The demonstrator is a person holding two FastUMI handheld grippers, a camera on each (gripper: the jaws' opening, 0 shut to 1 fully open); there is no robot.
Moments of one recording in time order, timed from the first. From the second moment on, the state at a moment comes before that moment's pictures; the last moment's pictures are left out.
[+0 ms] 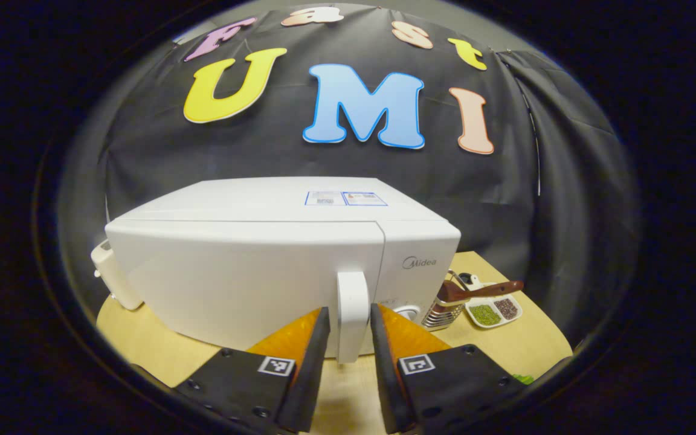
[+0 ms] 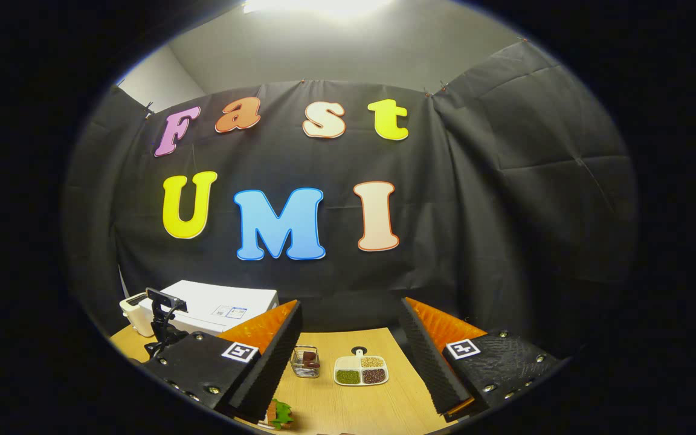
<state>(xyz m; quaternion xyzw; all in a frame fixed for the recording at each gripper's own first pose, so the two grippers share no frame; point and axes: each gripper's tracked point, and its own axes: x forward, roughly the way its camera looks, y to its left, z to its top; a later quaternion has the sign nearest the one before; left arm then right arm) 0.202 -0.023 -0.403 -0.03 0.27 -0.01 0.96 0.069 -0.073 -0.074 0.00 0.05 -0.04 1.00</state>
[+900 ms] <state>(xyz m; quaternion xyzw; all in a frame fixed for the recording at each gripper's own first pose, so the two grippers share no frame) 0.153 -0.023 -0.392 0.02 0.29 -0.04 0.96 0.054 -0.070 -0.082 0.02 0.06 -0.03 1.00</state>
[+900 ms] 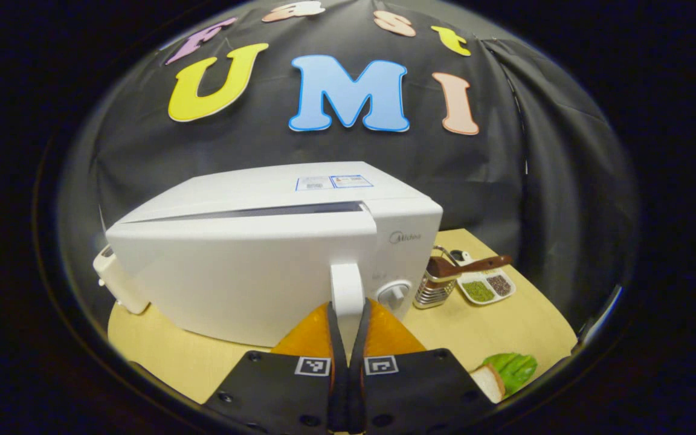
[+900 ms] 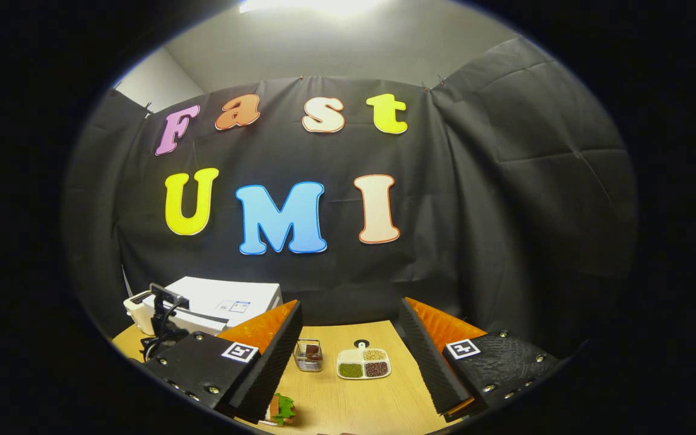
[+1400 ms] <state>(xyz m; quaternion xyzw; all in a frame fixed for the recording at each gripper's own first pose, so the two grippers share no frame) 0.049 0.006 -0.376 0.02 0.32 -0.11 0.94 0.029 -0.005 -0.072 0.03 0.05 0.01 1.00</state>
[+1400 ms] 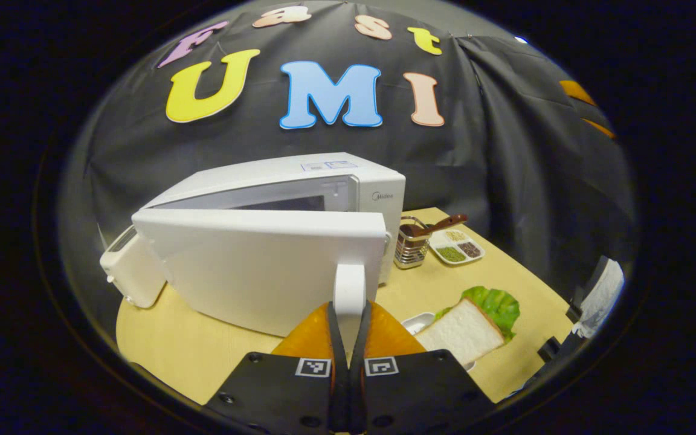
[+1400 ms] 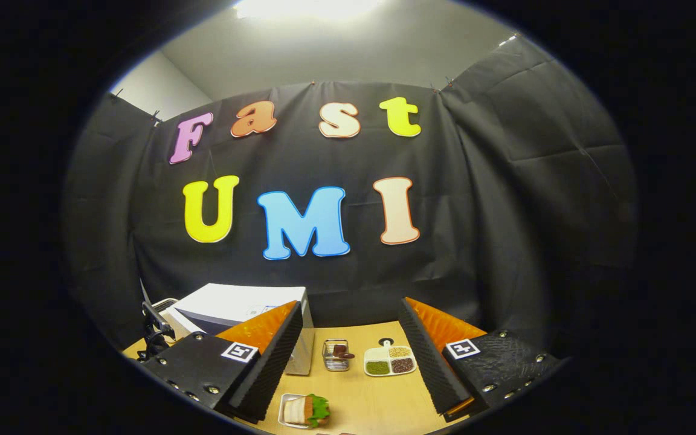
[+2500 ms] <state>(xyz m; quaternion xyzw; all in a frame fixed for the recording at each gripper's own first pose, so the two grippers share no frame) -0.149 0.213 -0.355 -0.01 0.35 -0.07 0.93 -0.049 0.114 -0.073 0.03 0.06 0.04 1.00</state>
